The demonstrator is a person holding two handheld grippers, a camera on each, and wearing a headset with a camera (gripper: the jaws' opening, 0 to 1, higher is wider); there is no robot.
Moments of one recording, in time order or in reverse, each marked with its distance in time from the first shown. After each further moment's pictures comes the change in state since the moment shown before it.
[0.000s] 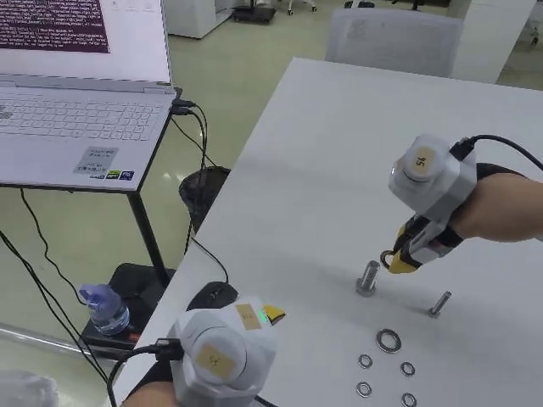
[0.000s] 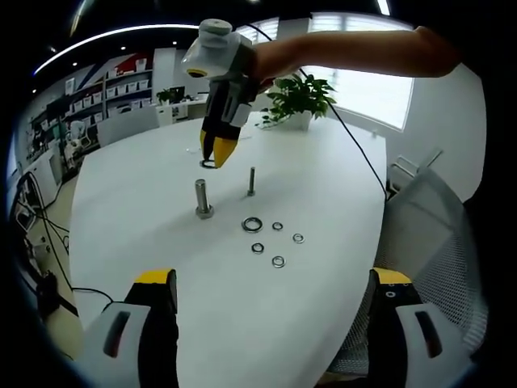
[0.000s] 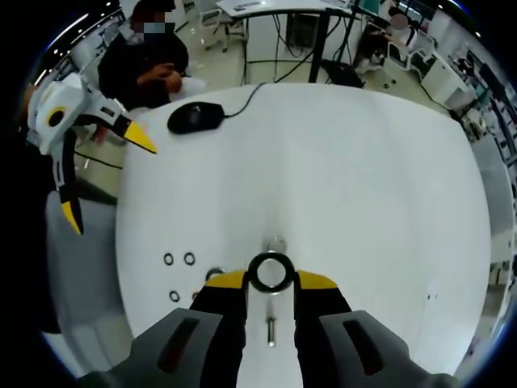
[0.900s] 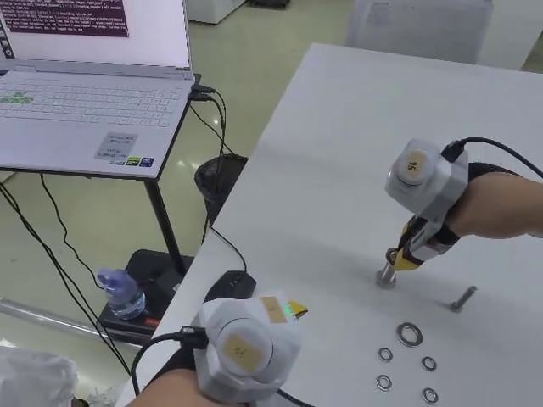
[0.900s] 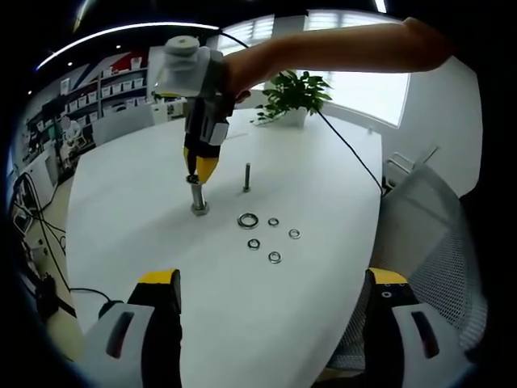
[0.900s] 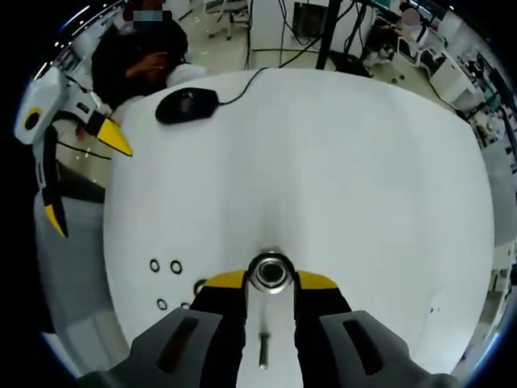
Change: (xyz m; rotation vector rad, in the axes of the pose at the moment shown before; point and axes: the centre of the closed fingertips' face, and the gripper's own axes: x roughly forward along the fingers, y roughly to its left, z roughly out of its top) left arm -0.002 -0.005 -0.004 0.009 0.018 -0.027; right arm 0.031 -0.003 0.007 -0.030 0.063 0.012
